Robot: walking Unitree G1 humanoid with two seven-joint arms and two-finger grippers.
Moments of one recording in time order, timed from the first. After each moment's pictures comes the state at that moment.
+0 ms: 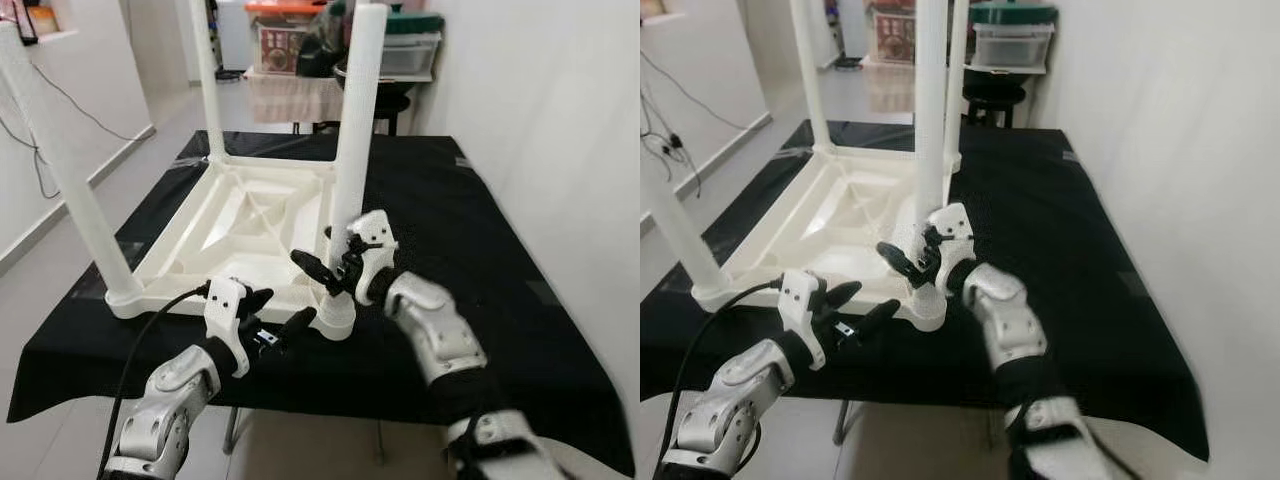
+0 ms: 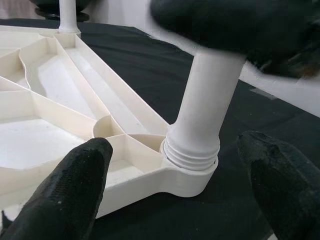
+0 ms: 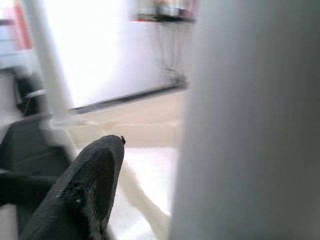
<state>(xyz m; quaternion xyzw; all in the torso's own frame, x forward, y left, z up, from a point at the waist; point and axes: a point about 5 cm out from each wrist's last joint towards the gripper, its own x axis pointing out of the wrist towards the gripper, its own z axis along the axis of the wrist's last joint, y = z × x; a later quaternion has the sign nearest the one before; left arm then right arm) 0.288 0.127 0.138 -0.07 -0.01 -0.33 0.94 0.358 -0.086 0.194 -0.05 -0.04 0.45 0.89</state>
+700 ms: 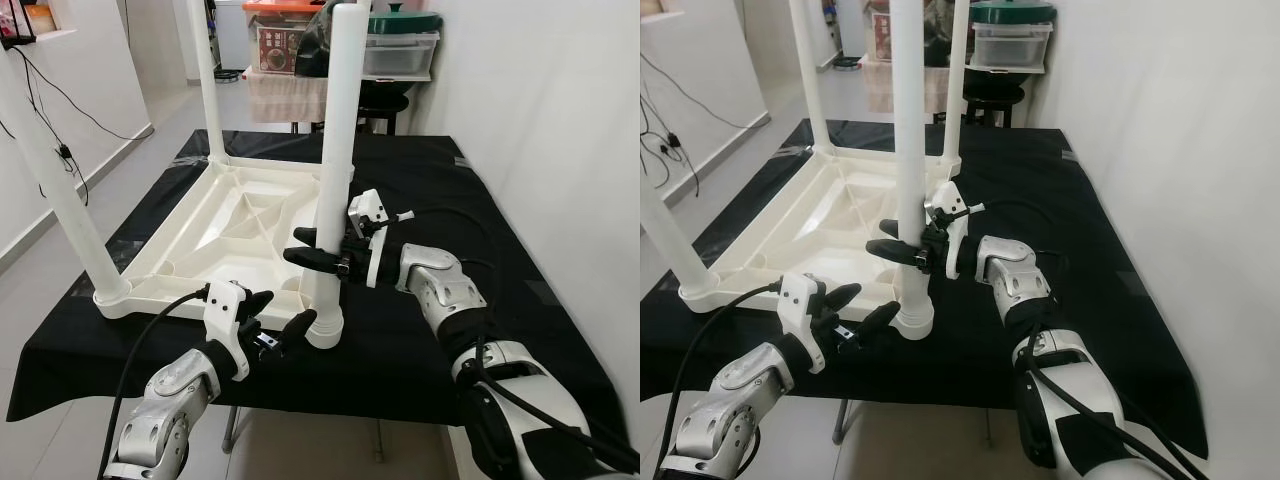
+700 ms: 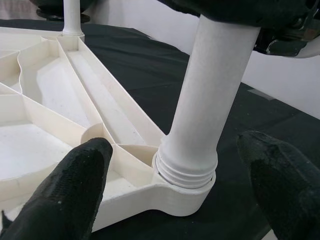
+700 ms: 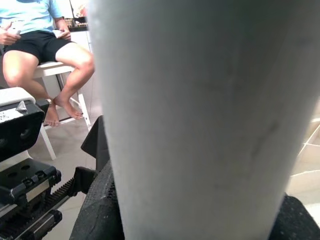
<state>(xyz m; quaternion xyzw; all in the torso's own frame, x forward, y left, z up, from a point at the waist) 0.283 0.127 0.137 -0.07 -0.01 -0.33 0.94 0.377 -0.093 0.201 -0.01 0.00 0.57 0.82</state>
